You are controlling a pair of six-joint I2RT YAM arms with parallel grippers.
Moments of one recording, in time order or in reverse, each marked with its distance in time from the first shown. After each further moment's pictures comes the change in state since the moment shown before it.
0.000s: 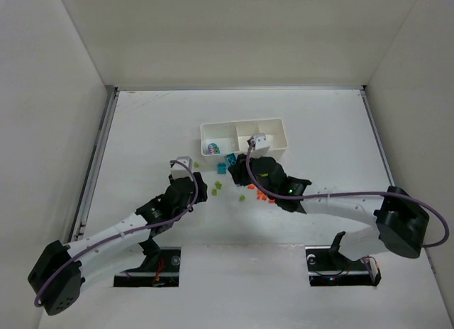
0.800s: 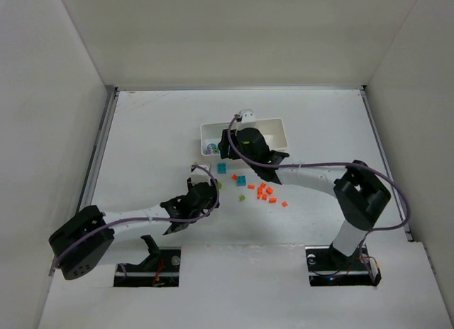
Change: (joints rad) left arm -0.150 0.334 0.003 0.234 -0.060 -0.013; right arm -0.174 0.373 0.358 -0.009 -0.089 -0.067
